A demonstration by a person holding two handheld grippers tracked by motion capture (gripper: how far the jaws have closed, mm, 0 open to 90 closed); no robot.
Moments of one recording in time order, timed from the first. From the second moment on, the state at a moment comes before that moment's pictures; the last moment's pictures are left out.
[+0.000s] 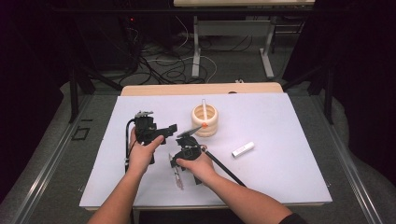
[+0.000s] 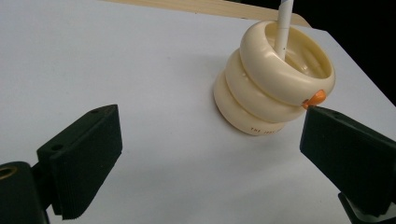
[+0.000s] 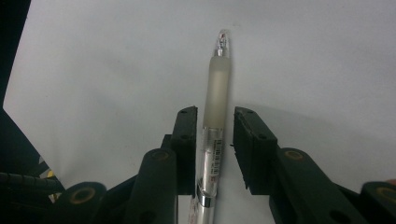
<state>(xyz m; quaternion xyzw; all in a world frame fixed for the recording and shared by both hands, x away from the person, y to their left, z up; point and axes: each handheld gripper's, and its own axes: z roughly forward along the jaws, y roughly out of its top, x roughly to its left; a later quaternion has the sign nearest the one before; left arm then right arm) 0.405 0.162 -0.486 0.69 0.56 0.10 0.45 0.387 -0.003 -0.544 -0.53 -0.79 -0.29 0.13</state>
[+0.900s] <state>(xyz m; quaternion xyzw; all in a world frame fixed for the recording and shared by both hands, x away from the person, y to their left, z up) 0.406 0.162 -0.488 0.69 0.56 0.10 0.45 0.386 0.002 -0.545 -0.53 -0.80 -0.26 0.11</state>
